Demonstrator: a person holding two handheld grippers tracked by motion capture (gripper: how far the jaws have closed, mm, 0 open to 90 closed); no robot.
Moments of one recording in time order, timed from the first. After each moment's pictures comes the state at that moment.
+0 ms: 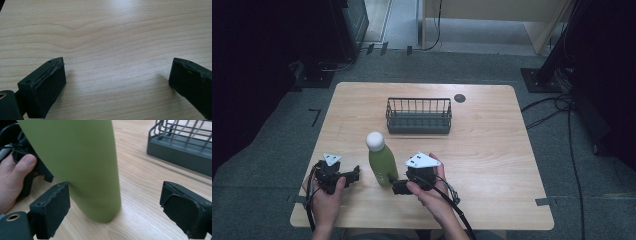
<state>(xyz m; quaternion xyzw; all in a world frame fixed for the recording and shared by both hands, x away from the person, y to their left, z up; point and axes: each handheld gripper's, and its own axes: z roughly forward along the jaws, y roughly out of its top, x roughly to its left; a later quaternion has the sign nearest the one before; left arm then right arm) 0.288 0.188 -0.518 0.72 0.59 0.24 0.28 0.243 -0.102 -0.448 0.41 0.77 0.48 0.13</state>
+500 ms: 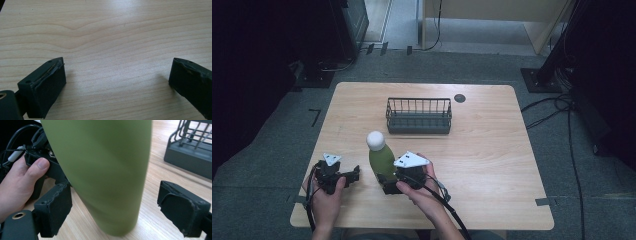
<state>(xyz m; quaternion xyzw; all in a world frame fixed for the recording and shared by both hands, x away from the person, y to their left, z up) 0.288 0.188 -0.518 0.72 0.59 0.24 0.28 0.248 -0.077 -0.449 0.38 0.78 0.49 0.12</state>
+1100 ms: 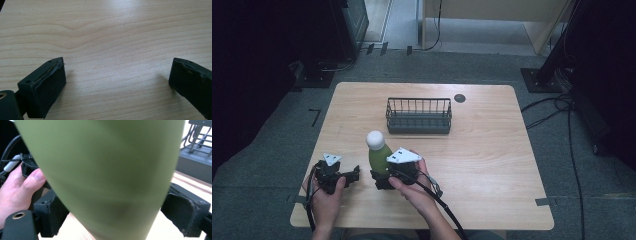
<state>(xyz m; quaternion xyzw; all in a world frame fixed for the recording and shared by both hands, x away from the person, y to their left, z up) 0.288 0.188 -0.518 0.72 0.59 0.24 0.28 0.263 -0.058 -0.453 0.38 0.77 0.50 0.12</state>
